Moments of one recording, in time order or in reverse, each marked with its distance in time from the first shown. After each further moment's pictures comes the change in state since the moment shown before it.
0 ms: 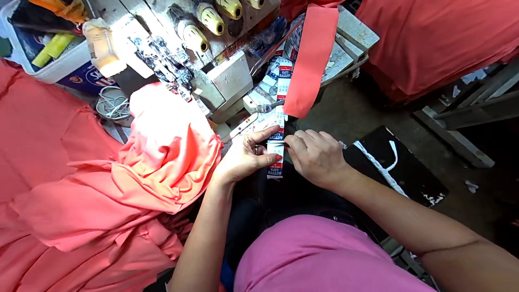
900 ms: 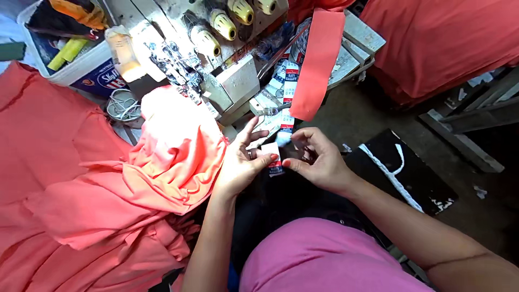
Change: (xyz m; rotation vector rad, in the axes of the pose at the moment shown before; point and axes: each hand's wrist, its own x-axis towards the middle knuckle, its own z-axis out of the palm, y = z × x) left_hand -0.021 0.001 0.001 -0.073 0.240 0.133; right_hand 0.001 -0.011 -0.005 0.950 -0.074 0.447
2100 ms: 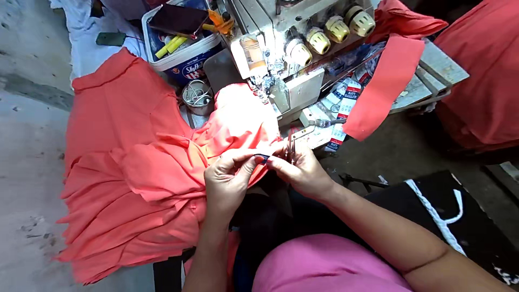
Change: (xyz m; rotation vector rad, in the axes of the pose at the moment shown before) left_hand -0.073 0.029 -0.053 0.396 0.586 0.509; right_hand 0.053 -0.059 0.100 0.640 -0.258 0.114
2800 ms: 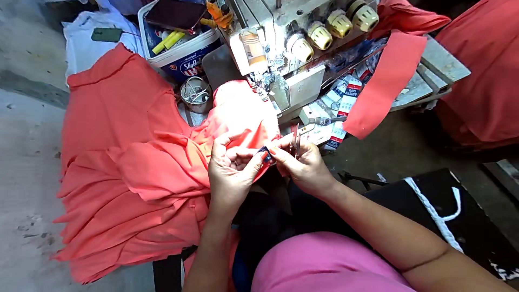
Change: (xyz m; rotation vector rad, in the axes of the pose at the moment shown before) left_hand 0.003 0.003 0.010 -0.116 0.011 -0.172; right_hand 0.001 0.010 -0.004 0.037 0.073 -0.064
